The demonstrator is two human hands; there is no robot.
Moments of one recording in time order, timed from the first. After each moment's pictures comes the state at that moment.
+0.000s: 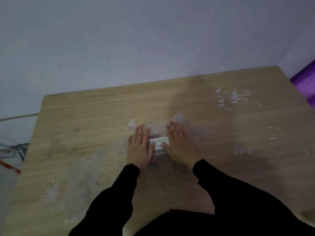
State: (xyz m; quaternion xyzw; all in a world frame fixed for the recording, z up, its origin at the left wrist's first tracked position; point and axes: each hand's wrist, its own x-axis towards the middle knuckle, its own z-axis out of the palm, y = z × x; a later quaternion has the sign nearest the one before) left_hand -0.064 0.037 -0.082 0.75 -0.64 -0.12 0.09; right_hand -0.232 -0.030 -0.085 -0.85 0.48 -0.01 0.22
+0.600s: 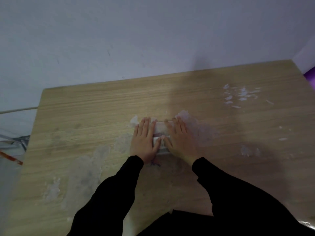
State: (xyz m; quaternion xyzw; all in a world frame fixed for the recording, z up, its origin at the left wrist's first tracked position) left_hand -0.060 0.013 -0.096 0.71 -0.68 -0.10 0.11; right_hand -0.218 -0.038 -0.091 -0.85 0.49 -0.08 0.18
